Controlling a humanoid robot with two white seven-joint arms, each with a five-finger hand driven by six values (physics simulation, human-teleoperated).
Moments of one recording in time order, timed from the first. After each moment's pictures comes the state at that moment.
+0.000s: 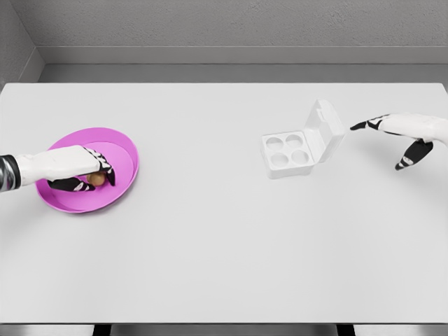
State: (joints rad) left arm -0.48 0.84 -0.53 -1.34 -0.42 -0.61 -0.55; right arm -0.73 -0.89 0.72 -1.15 0.21 -0.45 0.61
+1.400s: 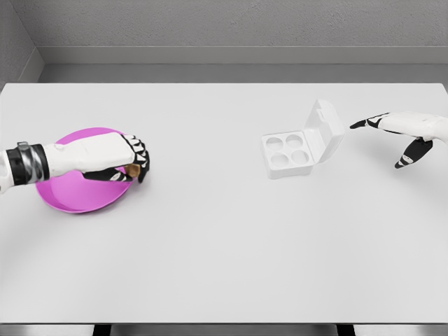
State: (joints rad) left arm -0.50 0.77 -0.53 -1.50 -0.37 -0.61 -0.55; right arm -0.74 -0.89 0.72 -1.15 0.21 -0.45 0.61
